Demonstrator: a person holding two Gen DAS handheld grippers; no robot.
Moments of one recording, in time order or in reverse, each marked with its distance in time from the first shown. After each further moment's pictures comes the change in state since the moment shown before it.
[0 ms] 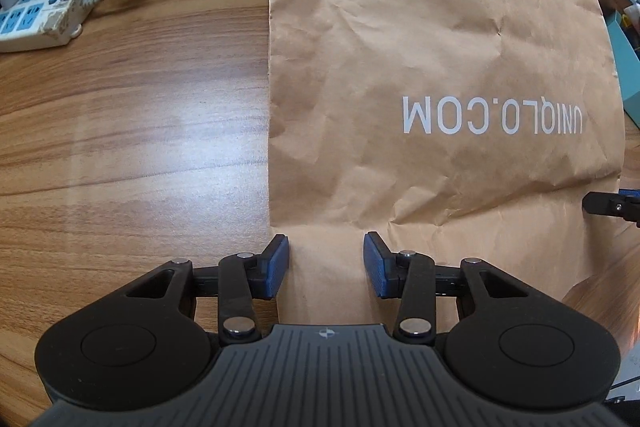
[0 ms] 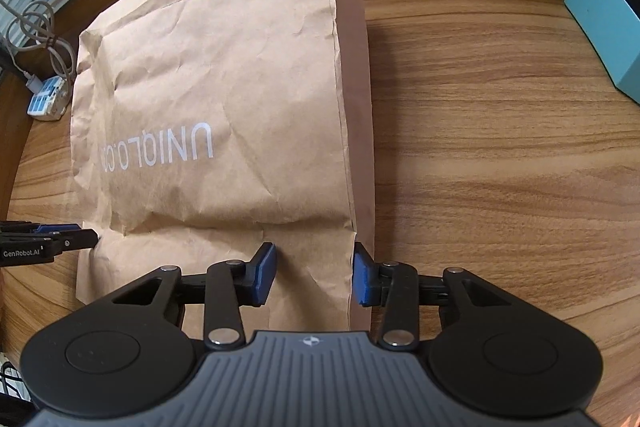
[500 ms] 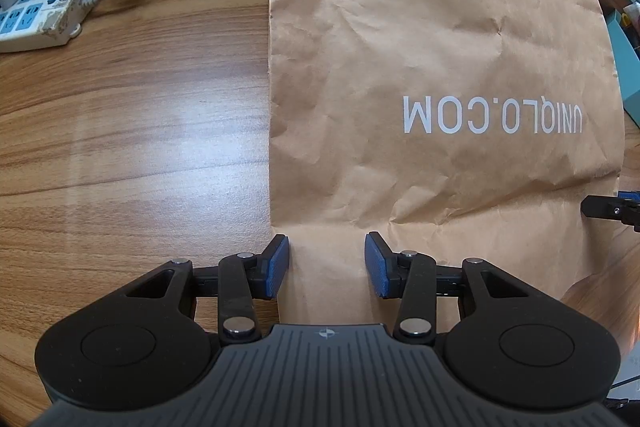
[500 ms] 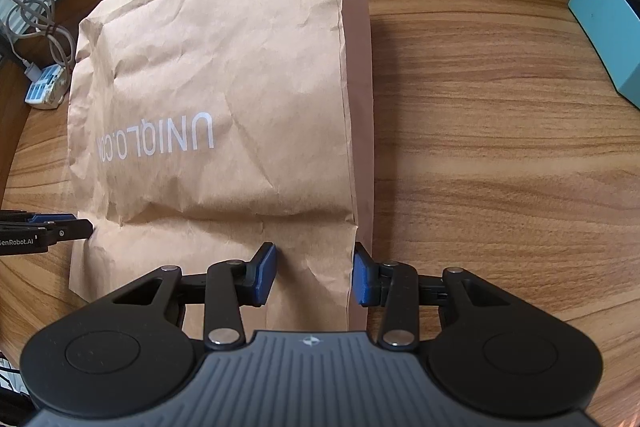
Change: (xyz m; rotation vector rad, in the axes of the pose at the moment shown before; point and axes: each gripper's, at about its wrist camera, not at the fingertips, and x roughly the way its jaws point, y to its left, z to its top) left arm -0.005 -0.007 -0.003 0.008 0.004 0.002; right arm 0.000 0.001 -0.006 -0.015 0.009 -0.008
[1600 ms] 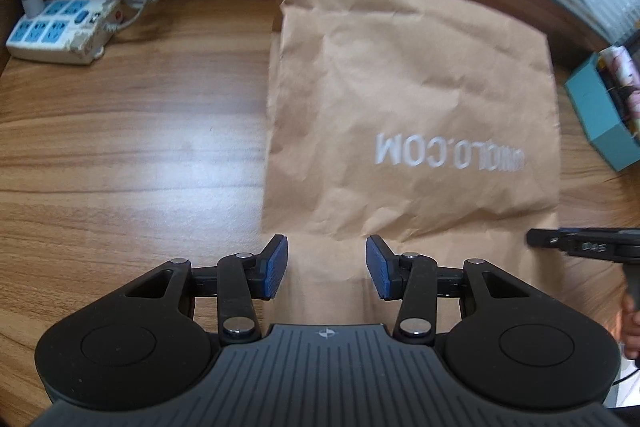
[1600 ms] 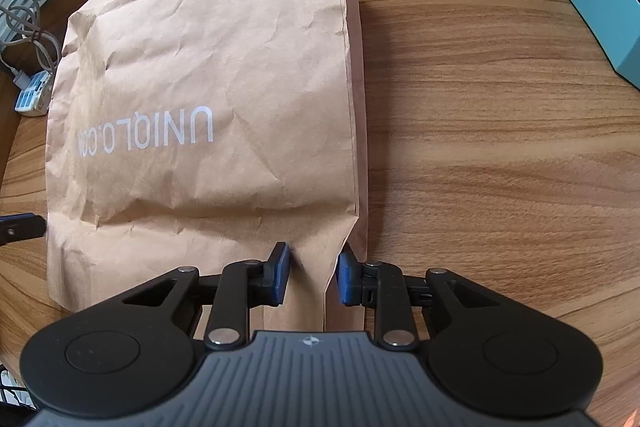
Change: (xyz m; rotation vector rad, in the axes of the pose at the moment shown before) left arm -0.049 0.006 0.003 -0.052 -0.103 -0.063; right arm 0.014 -0.004 -0.005 0.043 0.005 -0.008
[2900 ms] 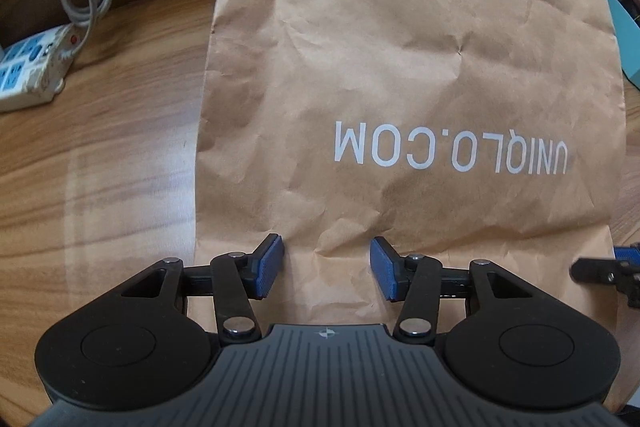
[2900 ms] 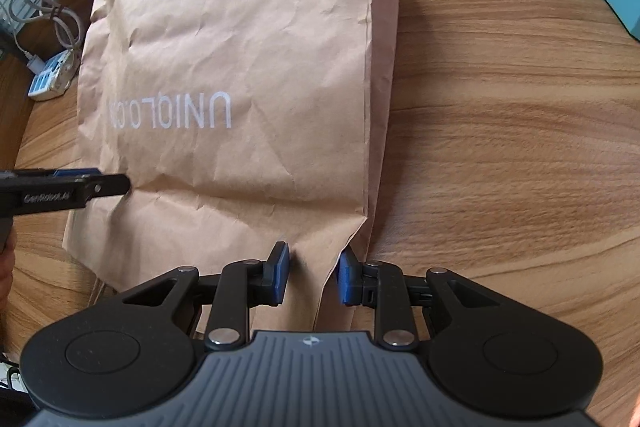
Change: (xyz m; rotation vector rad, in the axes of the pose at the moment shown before) left arm 0.082 -0.014 0.024 0.170 0.036 0.108; right arm 0.010 0.041 -0.033 0.027 0.001 0.028
